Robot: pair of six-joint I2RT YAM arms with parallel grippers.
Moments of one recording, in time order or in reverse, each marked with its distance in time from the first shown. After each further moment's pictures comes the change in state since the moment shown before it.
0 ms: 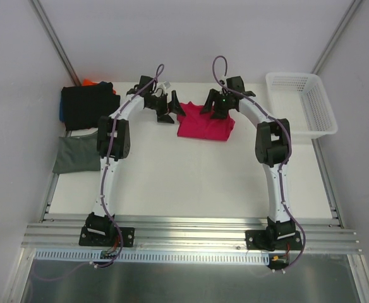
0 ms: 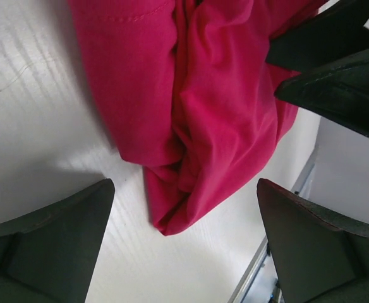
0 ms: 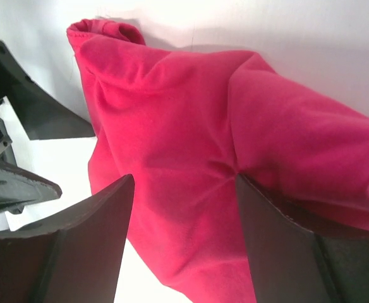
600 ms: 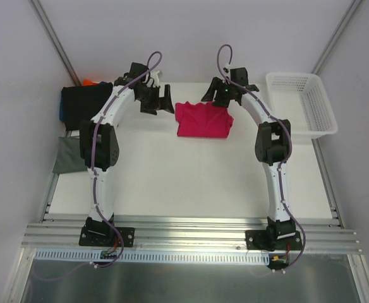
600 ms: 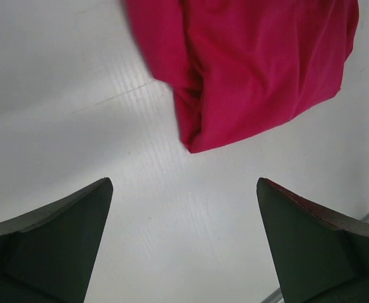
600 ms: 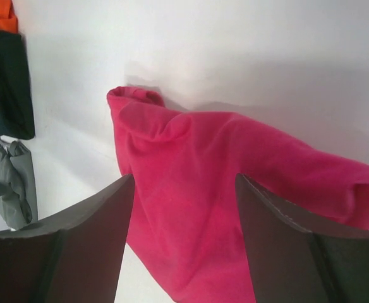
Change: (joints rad) left arm -0.013 -0.432 -0.218 -0.180 -0.409 0.216; right arm -0.032 0.051 0.179 0.022 0.010 0.010
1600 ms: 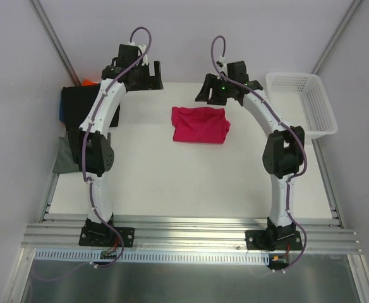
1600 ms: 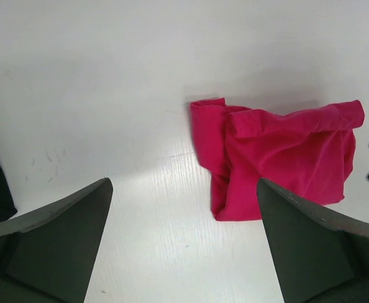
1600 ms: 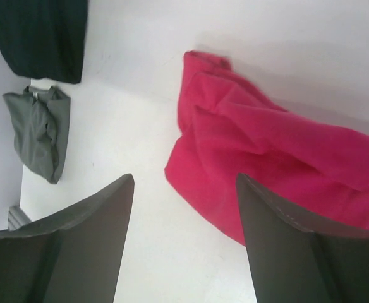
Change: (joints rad) left arm -0.005 -0.027 0.183 0.045 -0.272 -0.039; right arm 0.071 -0.352 -0.240 -0.065 0.021 -0.084
